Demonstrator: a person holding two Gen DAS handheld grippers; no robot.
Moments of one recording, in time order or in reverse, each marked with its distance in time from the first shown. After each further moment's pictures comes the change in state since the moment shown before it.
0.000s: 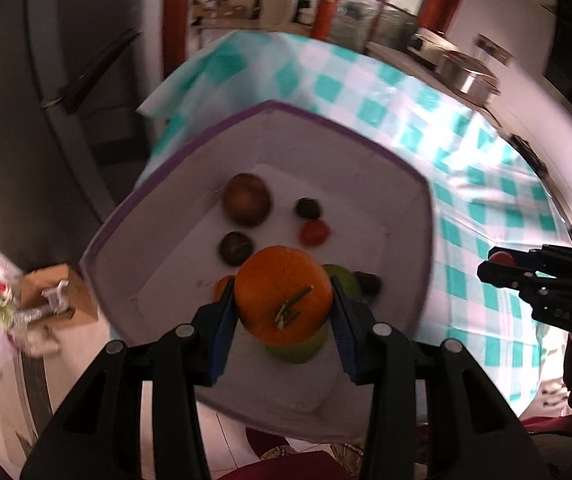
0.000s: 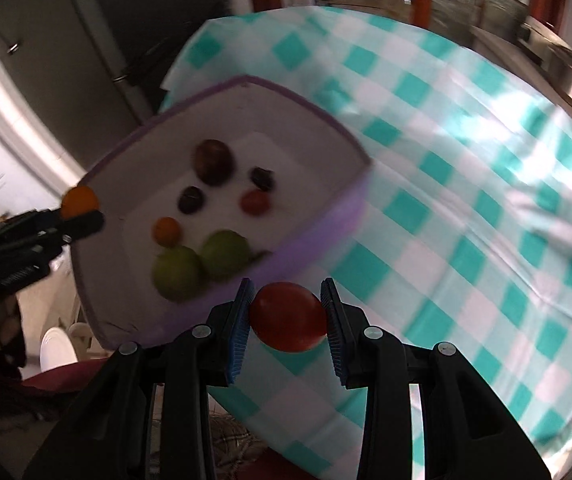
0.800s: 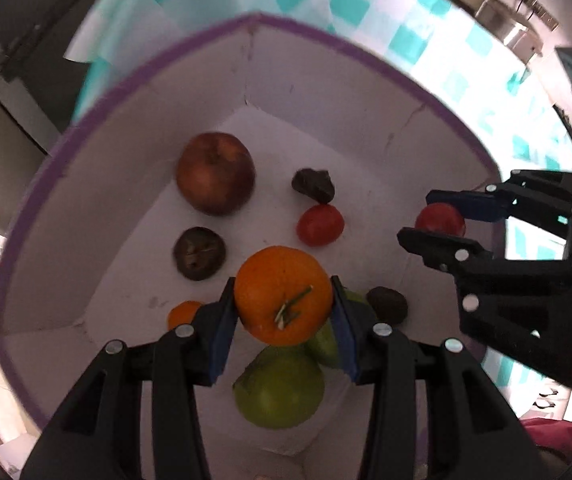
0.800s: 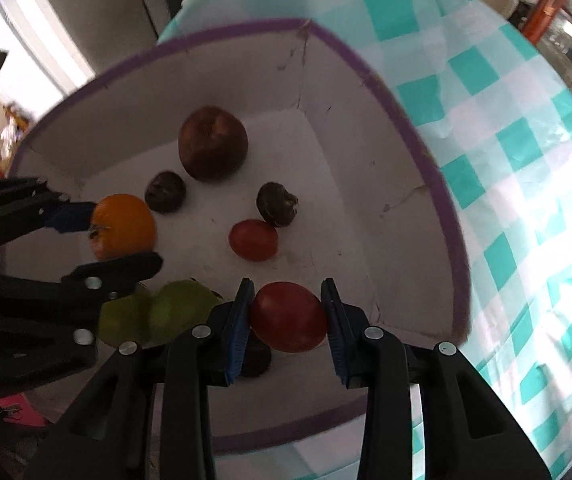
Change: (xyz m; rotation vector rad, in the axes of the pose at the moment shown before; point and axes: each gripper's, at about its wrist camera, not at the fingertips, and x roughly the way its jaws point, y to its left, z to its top) left arm 0.129 -0.032 0.051 -0.007 0.323 0.030; right arm 0.127 0.013 0.086 -0.338 0.236 -0.002
